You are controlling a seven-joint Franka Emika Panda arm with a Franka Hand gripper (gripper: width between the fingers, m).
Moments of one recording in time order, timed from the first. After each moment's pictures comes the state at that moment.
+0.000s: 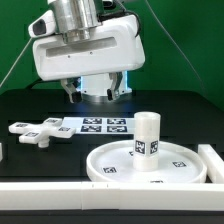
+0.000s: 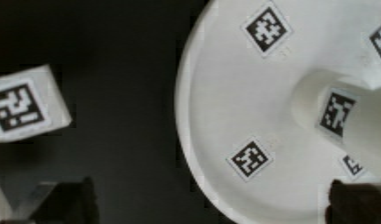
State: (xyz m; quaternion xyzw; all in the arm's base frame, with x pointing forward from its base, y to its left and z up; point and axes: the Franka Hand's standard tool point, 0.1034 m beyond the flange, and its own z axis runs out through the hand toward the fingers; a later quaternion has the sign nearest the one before) arm 0.503 -0.053 0.104 -0.97 0.22 -0.02 0.08
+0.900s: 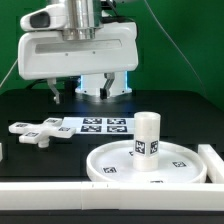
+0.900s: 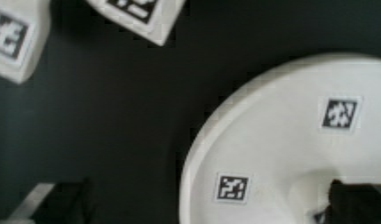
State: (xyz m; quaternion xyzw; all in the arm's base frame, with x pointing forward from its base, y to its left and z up) arm 0.497 -0.073 0.101 -0.98 -0.18 -0.04 0.01
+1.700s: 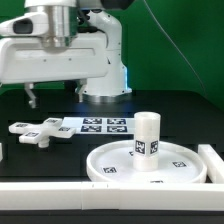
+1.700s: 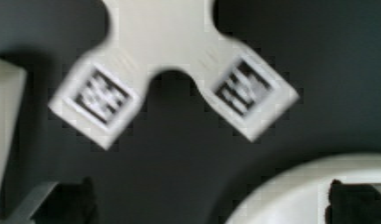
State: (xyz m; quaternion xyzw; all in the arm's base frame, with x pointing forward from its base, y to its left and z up) arm 0.466 -0.133 0.087 -0.97 -0.22 -0.03 0.00
